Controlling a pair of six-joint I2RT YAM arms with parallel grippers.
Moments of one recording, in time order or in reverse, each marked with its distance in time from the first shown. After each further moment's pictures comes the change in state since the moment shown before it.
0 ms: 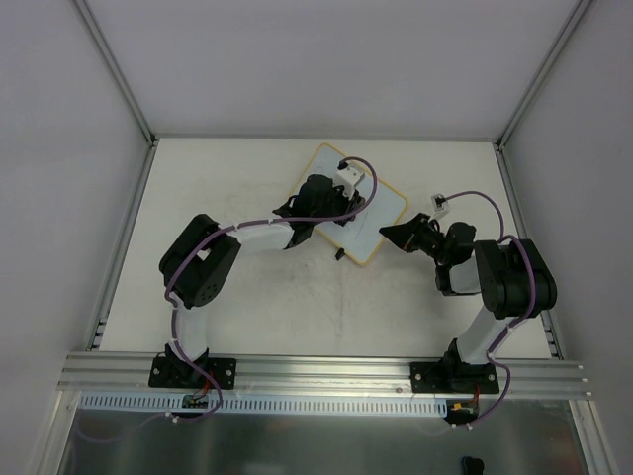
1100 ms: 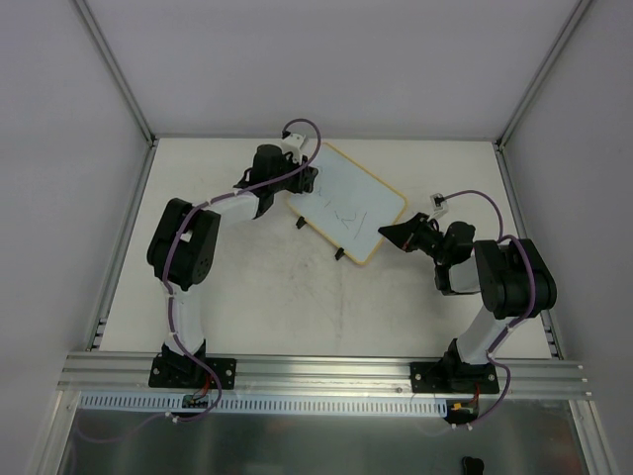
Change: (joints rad) left arm 0.317 0.061 0.084 -0.051 0.126 -0.086; right arm 0.005 0.000 0.006 -0.002 -0.004 0.002
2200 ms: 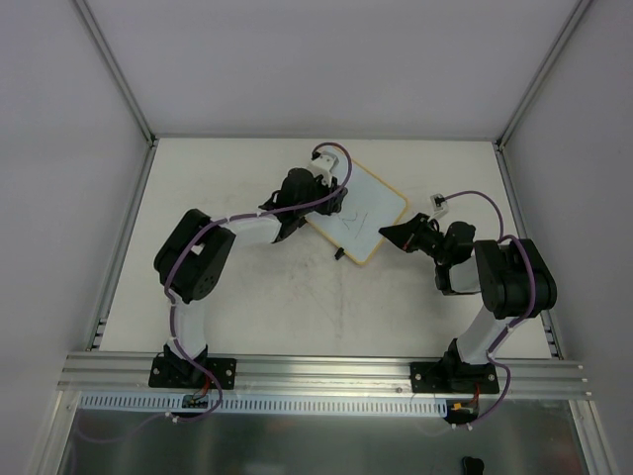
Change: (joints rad) left arm -0.218 -0.052 -0.127 0.117 -0.113 -0.082; right arm -0.003 0.000 0.000 -0.012 -0.002 0.001
